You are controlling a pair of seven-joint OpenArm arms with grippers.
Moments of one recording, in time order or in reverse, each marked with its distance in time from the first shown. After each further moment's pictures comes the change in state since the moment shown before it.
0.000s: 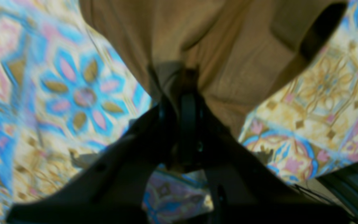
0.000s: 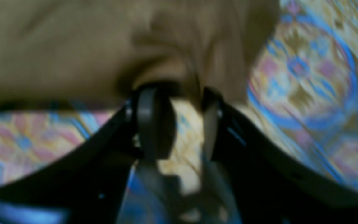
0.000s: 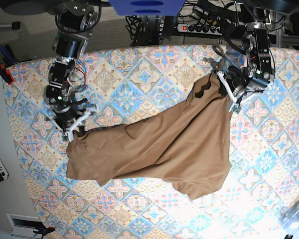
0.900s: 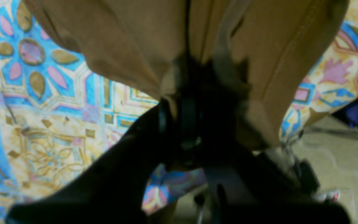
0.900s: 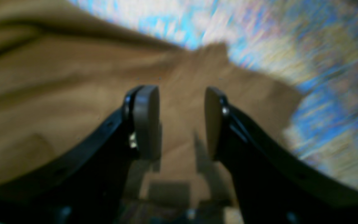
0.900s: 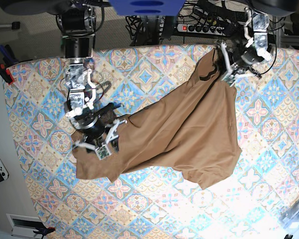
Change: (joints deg) left arm 15.5 -0.3 -3.0 -1.7 15.4 -14.3 -21.2; right arm 0.8 -1.1 -23.4 10.7 -0.1 -0.5 0.2
